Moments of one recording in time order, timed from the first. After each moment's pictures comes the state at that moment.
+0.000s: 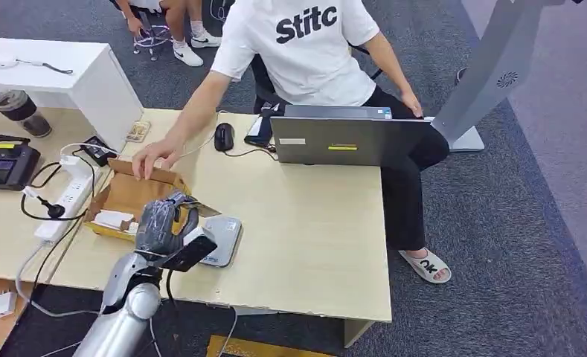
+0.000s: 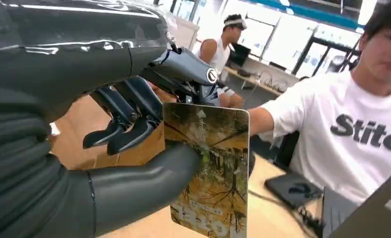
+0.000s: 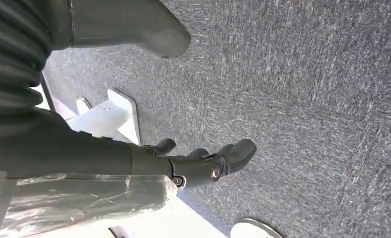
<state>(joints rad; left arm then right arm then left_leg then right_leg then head) -0.18 0.06 -0.18 -1.29 -0.93 0.38 -0.25 -0.06 0.10 -0.47 -0.22 1.03 -0.28 0.12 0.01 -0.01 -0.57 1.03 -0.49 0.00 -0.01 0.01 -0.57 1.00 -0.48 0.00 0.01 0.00</state>
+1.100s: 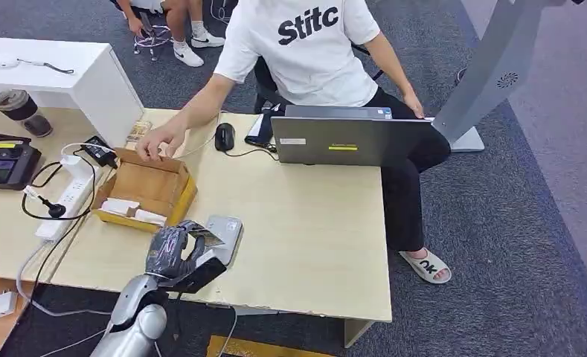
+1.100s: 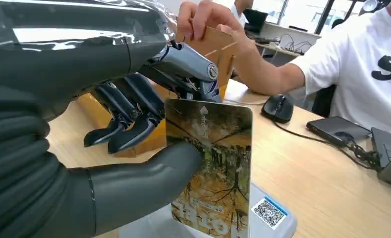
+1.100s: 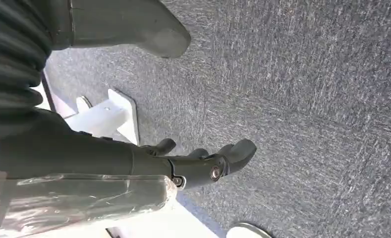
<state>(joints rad) -0.14 0.05 -0.19 -1.15 -1.00 0.41 -0.20 -0.06 0.11 -0.49 -0.22 1.07 -0.27 0.12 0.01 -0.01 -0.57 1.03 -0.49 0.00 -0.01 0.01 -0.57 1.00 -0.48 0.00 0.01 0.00</state>
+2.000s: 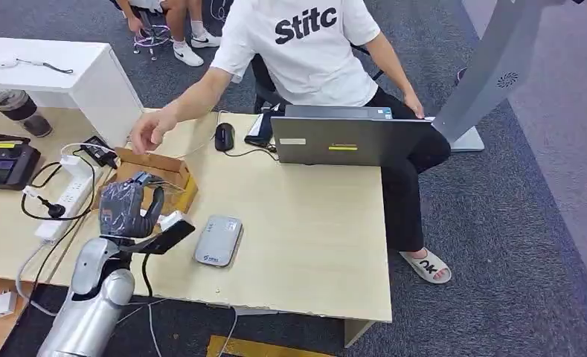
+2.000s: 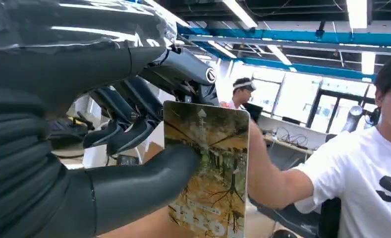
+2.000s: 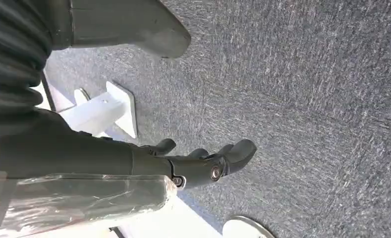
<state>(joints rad) -0.24 0.17 -0.13 -1.34 -1.08 0.47 -0.18 -0.06 0.11 -0.51 -0.22 1.12 -0.27 0.12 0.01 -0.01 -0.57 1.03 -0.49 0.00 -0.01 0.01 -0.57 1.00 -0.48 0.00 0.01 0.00</state>
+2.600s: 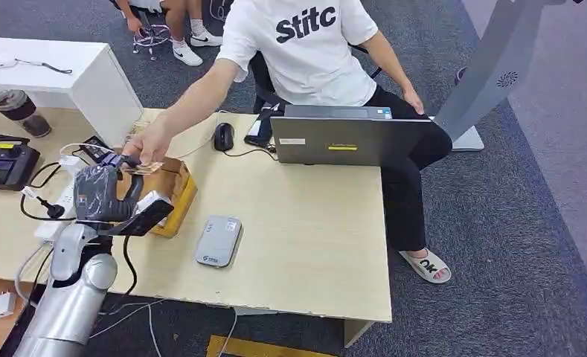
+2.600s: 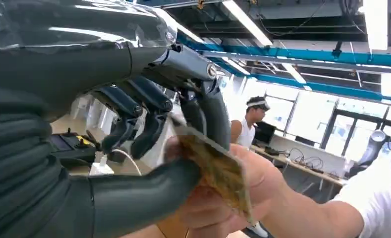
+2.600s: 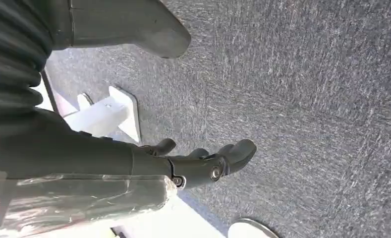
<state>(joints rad) -0.29 0.21 -0.07 -1.34 -1.04 0.49 -0.16 -0.06 0.11 -0.54 -0.22 1.12 -0.28 0.12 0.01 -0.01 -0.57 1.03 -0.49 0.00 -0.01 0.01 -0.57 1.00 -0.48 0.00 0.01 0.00</state>
